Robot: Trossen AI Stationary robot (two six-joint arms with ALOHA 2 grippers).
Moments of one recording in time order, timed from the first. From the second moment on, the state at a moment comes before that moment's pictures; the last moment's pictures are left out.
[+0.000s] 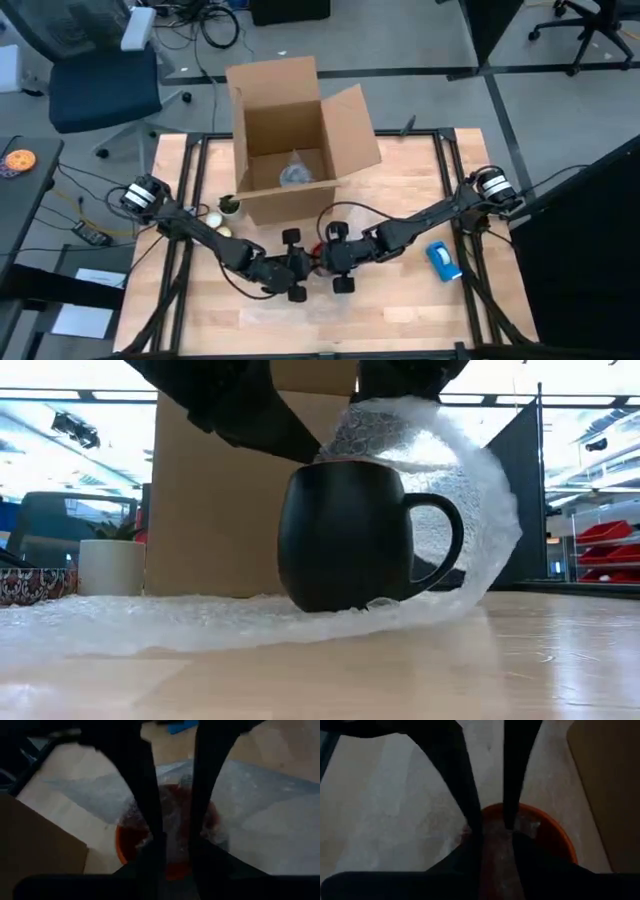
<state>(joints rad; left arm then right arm) -0.48 1.69 1.01 0.01 -0.63 -0.16 0.36 1.79 1.33 -0.39 0.30 0.19</state>
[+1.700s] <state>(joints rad) -0.47 1.69 1.01 0.00 -0.62 -0.14 0.45 1.75 1.48 -0.79 0.45 0.12</state>
